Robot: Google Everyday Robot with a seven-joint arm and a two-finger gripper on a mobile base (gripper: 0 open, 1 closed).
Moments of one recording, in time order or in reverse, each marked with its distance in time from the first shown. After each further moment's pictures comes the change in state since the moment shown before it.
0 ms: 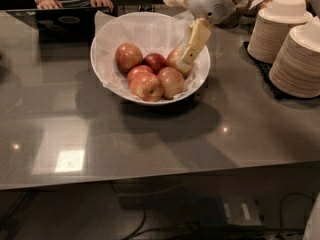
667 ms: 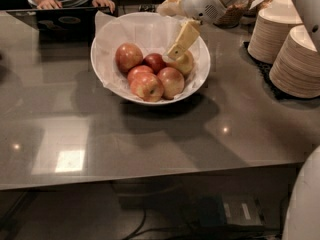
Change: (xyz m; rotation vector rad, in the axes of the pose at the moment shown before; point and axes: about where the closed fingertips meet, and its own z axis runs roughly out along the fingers) arm 0.000 -0.017 0.021 -0.004 -0.049 0.064
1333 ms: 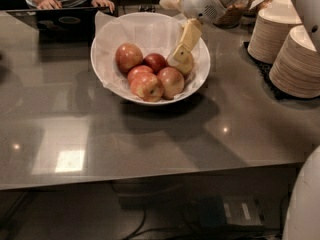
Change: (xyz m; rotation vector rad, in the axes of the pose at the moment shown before) arm 0.000 0.000 0.000 -0.001 -0.001 0.002
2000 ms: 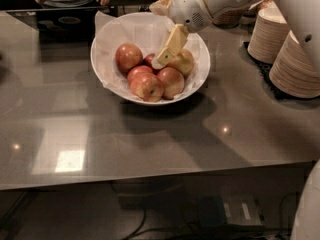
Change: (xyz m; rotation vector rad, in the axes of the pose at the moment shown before) arm -0.019 0.004 0.024 0.000 -0.118 0.062
